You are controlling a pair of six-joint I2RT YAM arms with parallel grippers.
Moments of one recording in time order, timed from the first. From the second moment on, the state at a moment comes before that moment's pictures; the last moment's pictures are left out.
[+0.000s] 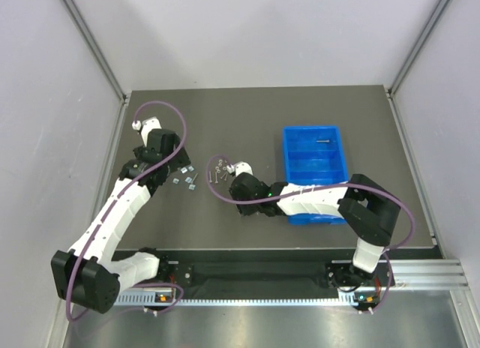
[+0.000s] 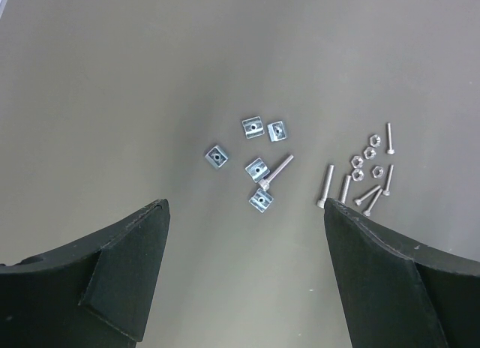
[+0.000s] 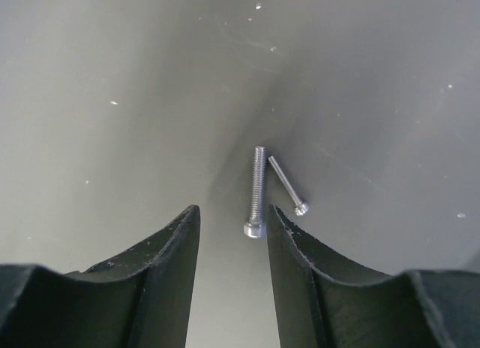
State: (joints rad) left arm -0.30 1.12 1.00 -0.64 -0.43 -0.56; right arm 1.07 1.75 1.02 -0.16 0.22 0.47
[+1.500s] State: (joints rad) left arm -0.26 1.09 0.94 -0.59 -0.30 -0.48; right arm 0.39 1.56 1.29 -0.30 0.28 0.41
